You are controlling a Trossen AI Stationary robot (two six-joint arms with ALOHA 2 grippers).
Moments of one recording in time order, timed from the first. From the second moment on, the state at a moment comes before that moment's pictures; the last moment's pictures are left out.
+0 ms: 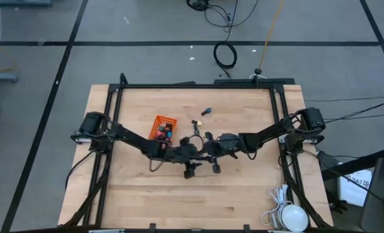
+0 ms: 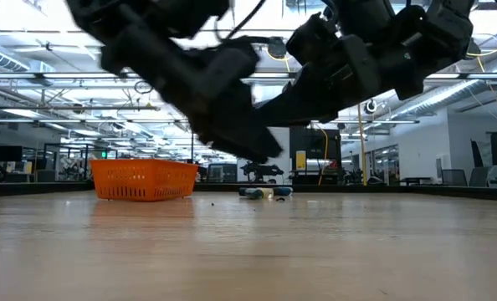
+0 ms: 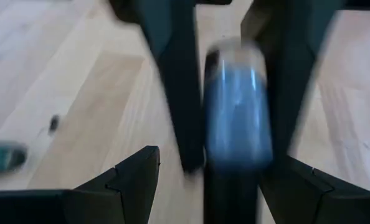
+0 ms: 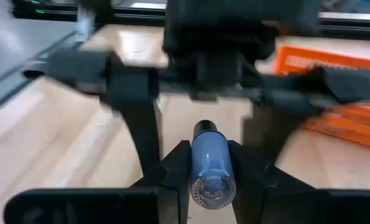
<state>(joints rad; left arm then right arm) -0.20 1.86 0.96 0.26 -0.21 -0.26 0.11 1.72 0.69 0.70 -0.11 -0.01</state>
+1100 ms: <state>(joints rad) -0.19 1.88 1.09 -0.02 -0.31 -0.14 0.11 1.72 0.69 0.61 -0.16 0.10</state>
